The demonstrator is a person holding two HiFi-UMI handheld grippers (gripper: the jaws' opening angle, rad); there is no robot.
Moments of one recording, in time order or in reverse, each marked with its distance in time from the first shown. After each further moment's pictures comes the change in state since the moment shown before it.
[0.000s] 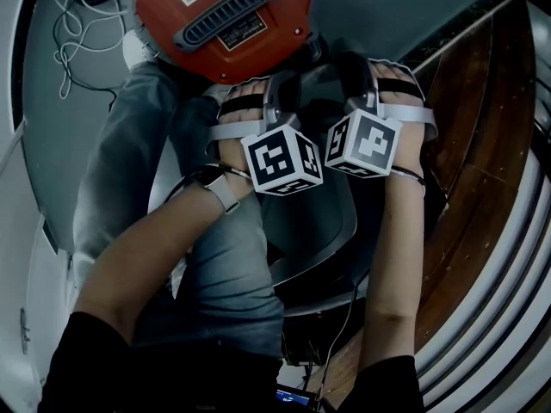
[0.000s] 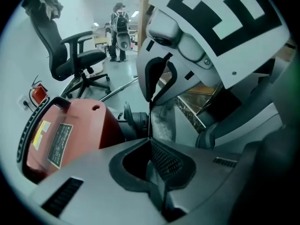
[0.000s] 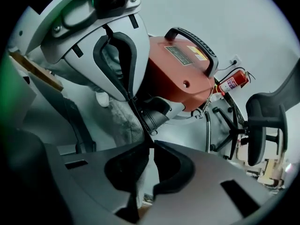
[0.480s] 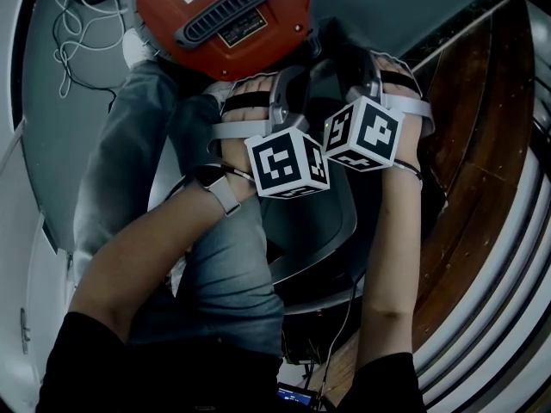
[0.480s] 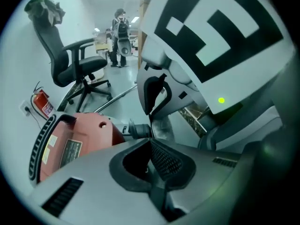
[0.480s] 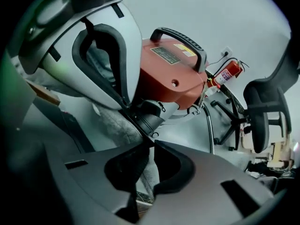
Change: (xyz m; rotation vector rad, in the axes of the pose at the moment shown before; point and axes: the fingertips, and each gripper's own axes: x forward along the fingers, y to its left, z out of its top) left arm -0.013 0.006 0.022 0.022 -0.048 0.020; right arm 0.001 -0.008 0.006 0.119 -0.027 0.016
